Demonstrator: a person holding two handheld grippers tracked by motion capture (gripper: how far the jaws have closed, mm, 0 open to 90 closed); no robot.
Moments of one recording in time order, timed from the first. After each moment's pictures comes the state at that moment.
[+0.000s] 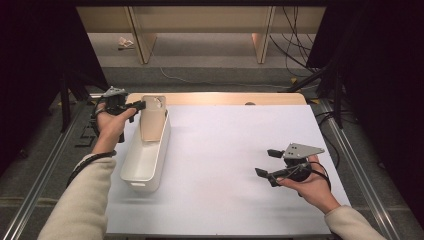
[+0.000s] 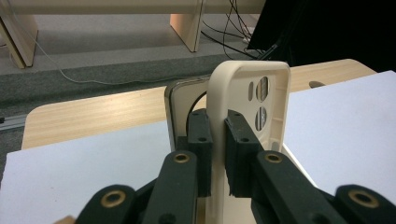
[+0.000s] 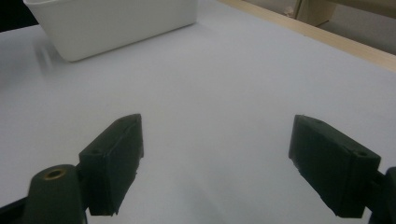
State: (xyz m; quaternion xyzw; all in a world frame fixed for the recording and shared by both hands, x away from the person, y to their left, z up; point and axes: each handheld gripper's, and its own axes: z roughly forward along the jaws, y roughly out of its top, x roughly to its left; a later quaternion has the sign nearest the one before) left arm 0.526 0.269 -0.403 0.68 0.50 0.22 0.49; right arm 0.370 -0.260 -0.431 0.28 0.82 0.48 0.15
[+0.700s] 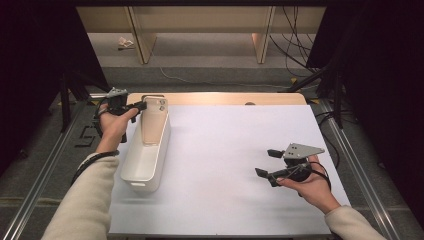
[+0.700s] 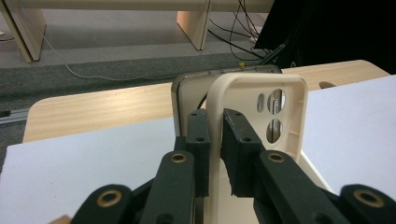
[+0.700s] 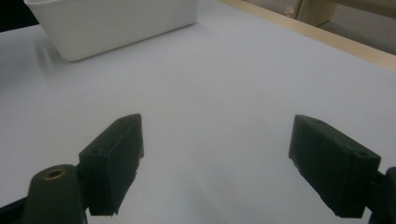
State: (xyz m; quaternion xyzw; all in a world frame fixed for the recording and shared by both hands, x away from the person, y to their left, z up) left arm 0.531 0.268 -0.410 0.67 0.52 0.22 0.48; right arm 0.370 -0.260 -0.431 0.28 0.82 0.48 0.15
